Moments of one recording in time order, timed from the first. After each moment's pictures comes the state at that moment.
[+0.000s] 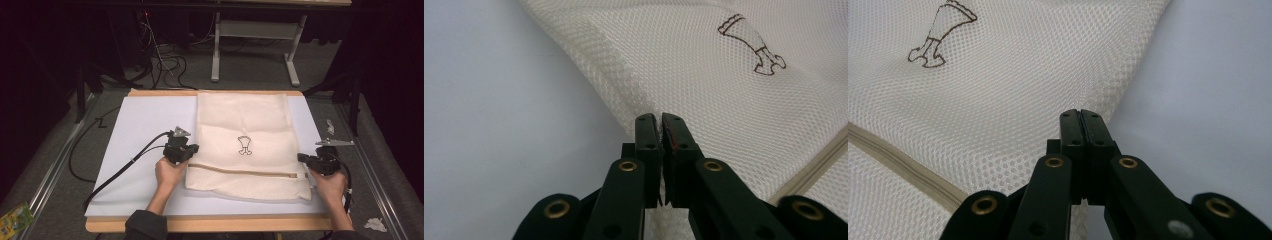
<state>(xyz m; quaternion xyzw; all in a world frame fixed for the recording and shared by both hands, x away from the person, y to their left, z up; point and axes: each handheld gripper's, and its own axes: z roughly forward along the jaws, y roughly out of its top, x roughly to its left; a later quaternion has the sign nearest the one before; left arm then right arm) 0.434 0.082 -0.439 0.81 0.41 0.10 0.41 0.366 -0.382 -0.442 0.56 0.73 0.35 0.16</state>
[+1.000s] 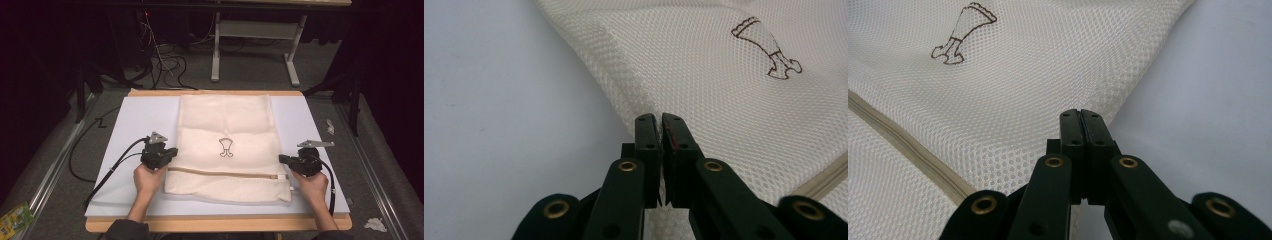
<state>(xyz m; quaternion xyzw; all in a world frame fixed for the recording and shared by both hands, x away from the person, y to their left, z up) 0.416 0.143 -0.443 0.80 0.43 0.13 0.39 0.370 -0.334 -0.448 0.52 0.75 0.38 0.13</state>
